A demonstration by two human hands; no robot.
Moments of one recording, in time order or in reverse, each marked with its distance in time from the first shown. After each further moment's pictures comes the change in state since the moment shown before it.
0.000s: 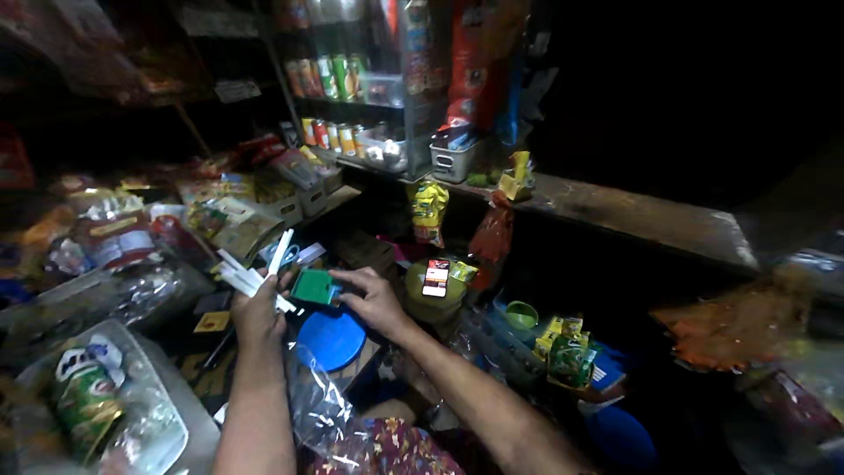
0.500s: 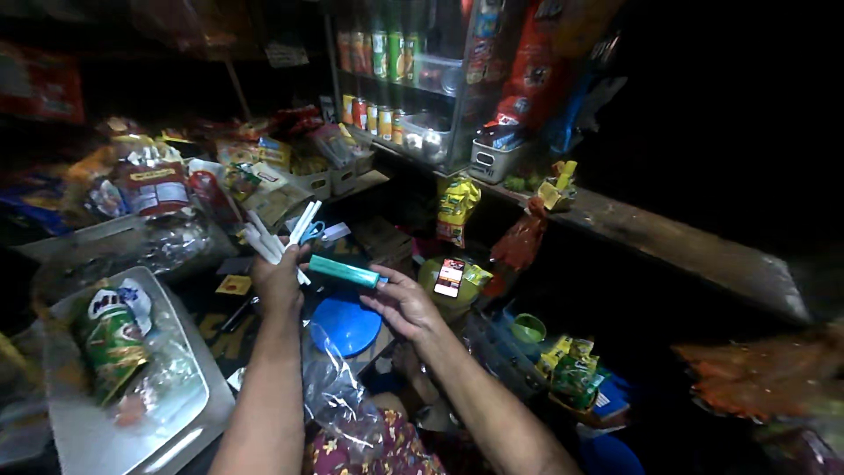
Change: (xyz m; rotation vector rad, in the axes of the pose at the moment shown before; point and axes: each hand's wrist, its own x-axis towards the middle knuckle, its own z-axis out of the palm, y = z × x) left_hand 0.006 -0.003 -0.005 0.067 0.001 0.105; right_hand -0.012 -0.021 0.000 0.918 0.177 0.726
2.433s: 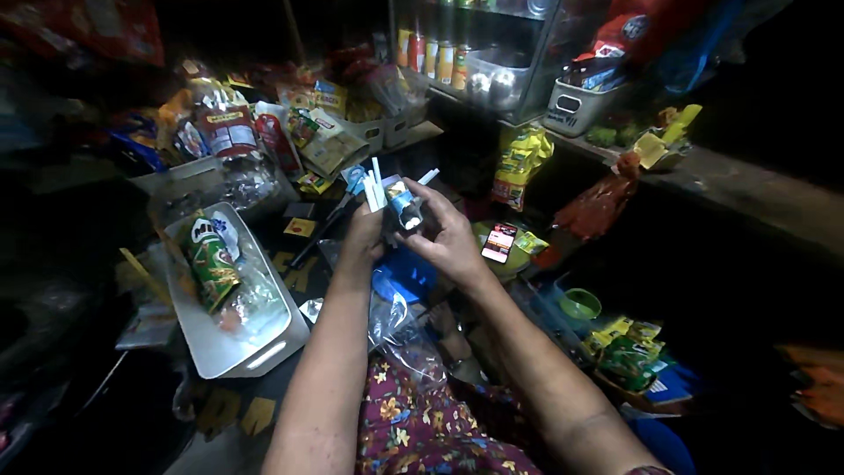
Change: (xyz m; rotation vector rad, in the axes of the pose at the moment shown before) left_hand -0.014 0.002 0.015 -0.238 -0.362 -0.345; right_hand -0.002 -0.007 0.030 -1.023 -0.352 -0.777
